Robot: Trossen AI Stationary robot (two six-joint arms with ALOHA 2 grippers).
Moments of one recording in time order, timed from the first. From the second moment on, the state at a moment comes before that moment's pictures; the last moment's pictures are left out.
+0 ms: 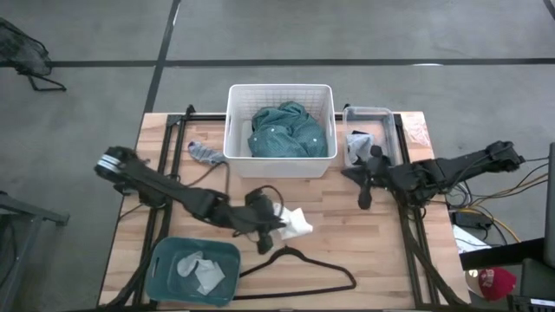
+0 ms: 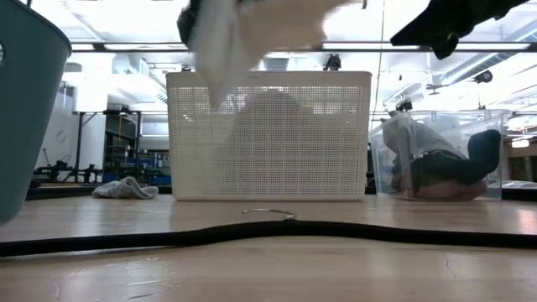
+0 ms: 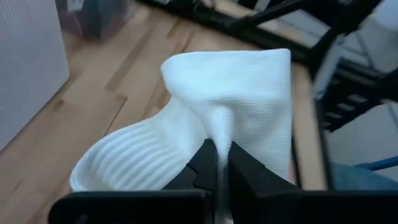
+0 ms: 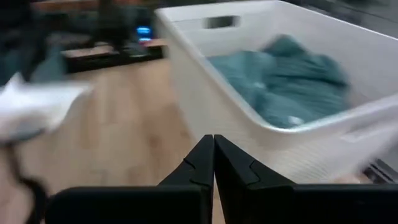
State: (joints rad) left arm -0.38 1.55 1.16 -0.16 -0.34 -0.58; right arm 0.26 0.72 0.61 -0.30 0.59 0.27
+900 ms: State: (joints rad) left arm -0.86 1.29 1.16 -0.69 -0.33 -1.20; right arm 0.36 0.46 0.10 0.18 0.12 -0.02
